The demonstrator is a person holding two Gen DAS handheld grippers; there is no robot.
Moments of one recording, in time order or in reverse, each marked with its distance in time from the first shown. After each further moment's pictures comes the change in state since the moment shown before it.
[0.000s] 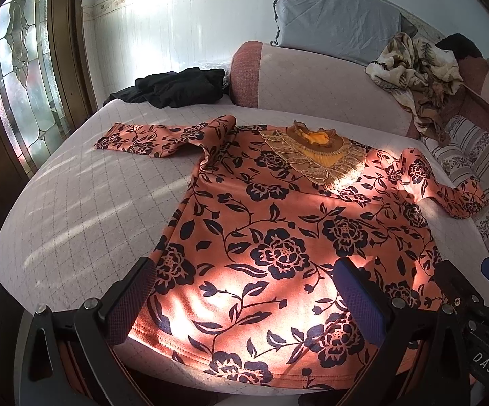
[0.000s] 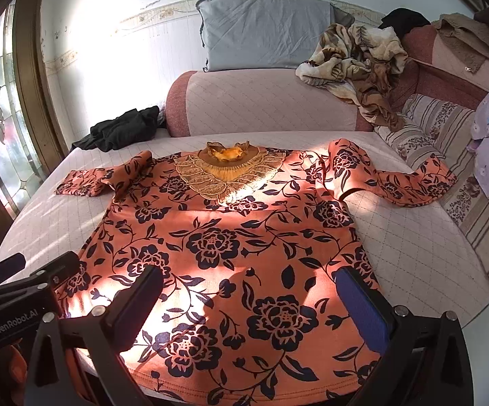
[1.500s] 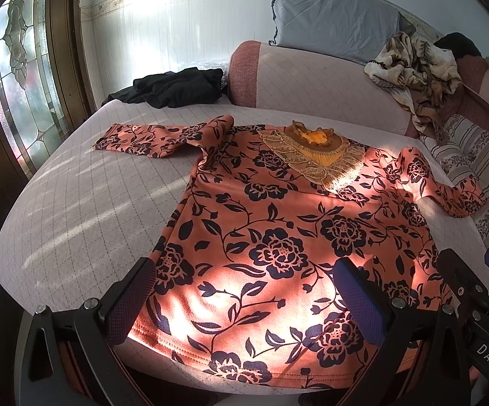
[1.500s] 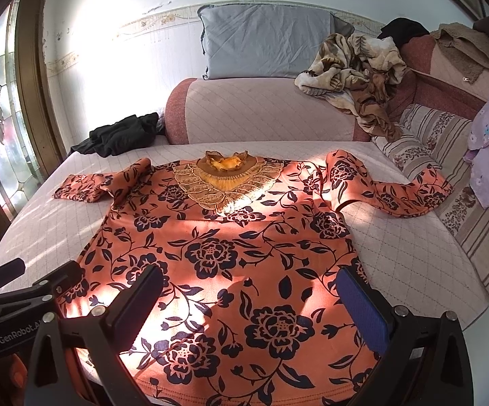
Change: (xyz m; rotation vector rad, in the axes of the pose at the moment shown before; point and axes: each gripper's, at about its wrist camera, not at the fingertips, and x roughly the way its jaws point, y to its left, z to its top) left arm -0.001 -0.001 -0.001 -0.002 0.000 -0.003; right arm -0.005 0.004 0.005 -0.014 -0.032 -0.017
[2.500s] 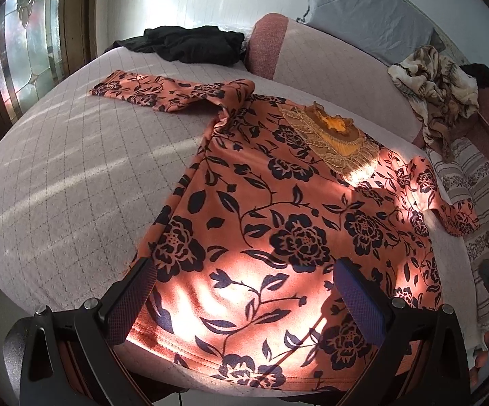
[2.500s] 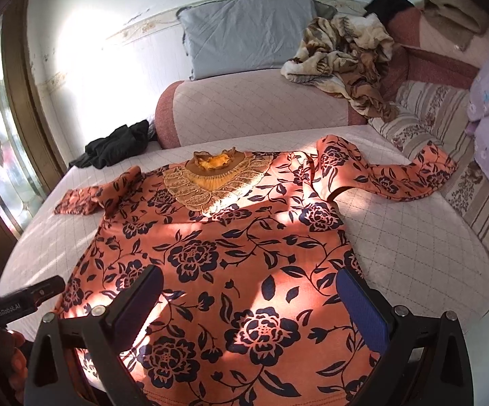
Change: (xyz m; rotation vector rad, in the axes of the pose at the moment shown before) left arm 0.053 0.063 -0.003 -0.178 0.134 -0.085; right arm 0.019 -0.065 -0.003 0.144 0.010 0.078
